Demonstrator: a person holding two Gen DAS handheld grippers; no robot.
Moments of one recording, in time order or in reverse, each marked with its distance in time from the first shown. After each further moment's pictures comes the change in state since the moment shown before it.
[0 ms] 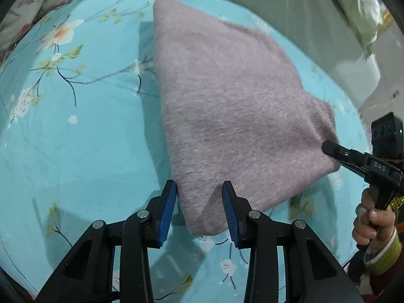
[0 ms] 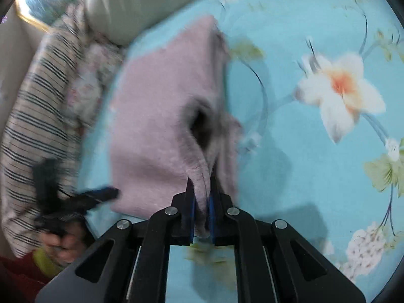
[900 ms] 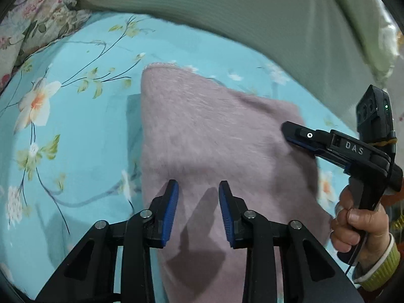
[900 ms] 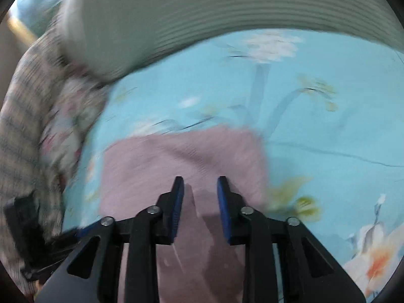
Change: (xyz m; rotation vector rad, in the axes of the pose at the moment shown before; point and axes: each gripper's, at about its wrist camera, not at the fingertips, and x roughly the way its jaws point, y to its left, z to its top) left arm 0.016 -0.002 0.128 -0.035 -0.139 0.022; right arm 0.058 0.026 0.174 0.042 -0.159 -0.080
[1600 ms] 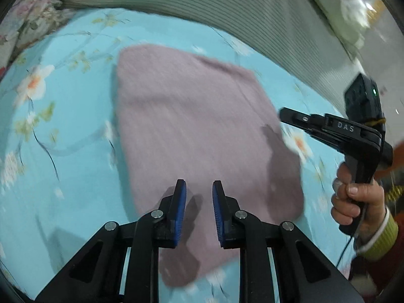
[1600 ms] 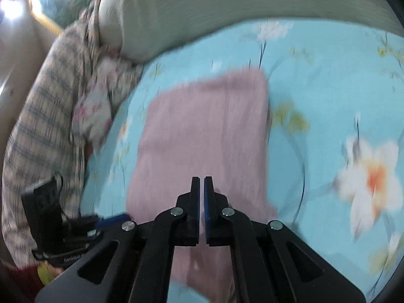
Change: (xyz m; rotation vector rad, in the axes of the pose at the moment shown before) left arm -0.046 -0.016 -0.075 0.123 0.059 -0.124; right arm -0.080 0.016 -0.104 -0.110 0.052 0.111
